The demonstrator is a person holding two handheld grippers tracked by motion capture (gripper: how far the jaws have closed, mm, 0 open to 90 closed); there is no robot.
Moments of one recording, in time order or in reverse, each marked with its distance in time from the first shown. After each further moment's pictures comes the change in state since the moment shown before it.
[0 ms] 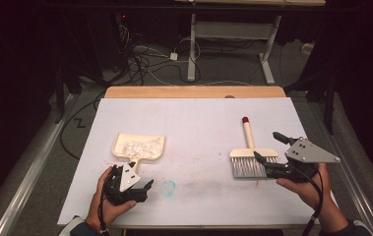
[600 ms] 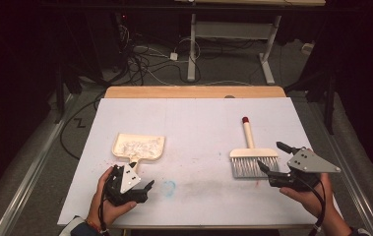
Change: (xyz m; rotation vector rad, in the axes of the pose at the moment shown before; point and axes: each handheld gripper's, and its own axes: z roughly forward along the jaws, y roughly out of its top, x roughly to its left) left arm -0.003 -0.001 0.000 0.004 -0.006 0.023; right arm 0.003 -0.030 -0.005 0.039 -0.011 0.002
